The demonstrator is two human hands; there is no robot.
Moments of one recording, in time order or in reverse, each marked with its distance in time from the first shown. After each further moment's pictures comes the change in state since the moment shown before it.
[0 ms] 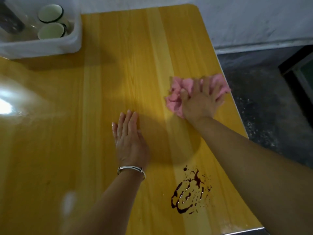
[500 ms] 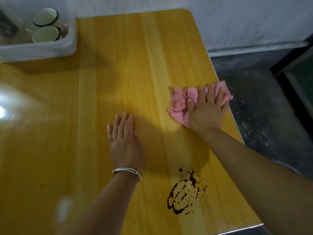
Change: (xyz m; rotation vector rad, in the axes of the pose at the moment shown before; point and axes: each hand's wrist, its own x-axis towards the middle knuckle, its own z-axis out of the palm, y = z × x) left_hand -0.002 -0.003 -0.001 0.036 -0.001 0.019; right_hand -0.017 0.035 -0.003 -0.018 0.017 0.021
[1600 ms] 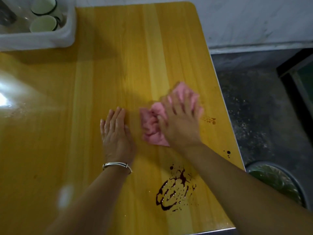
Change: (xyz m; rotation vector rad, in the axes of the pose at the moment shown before) left_hand 0.004 -0.001 0.001 -0.005 0.013 -0.033; right_hand -0.034 -0.014 0.019 -0.107 -0.030 -0.504
